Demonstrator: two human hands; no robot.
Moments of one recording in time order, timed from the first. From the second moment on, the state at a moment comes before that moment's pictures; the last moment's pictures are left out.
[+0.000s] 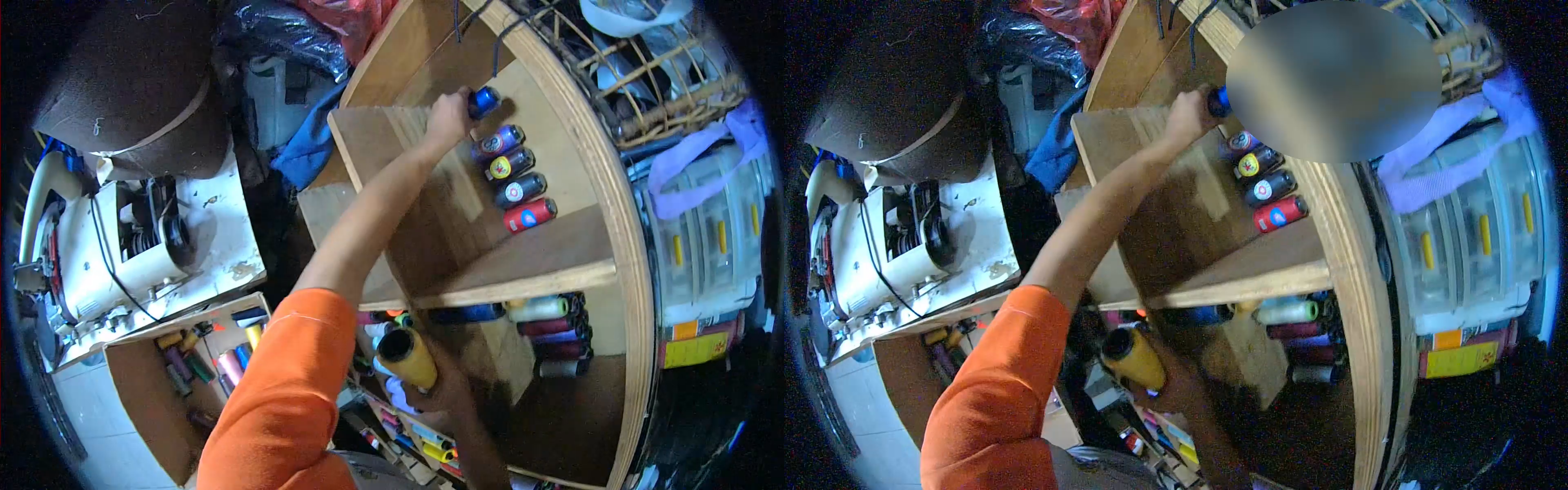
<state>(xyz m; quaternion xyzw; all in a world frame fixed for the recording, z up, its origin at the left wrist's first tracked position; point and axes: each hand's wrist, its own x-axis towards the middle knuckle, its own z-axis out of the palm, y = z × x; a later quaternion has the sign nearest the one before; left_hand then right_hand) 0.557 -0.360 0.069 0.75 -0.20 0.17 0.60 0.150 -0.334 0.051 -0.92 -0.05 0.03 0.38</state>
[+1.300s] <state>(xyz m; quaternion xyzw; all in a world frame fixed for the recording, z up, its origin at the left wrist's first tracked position) 0.297 -0.127 0.112 0.71 -0.55 -0.05 0.43 0.155 -0.329 0.039 -0.88 -0.10 -0.09 0.45</state>
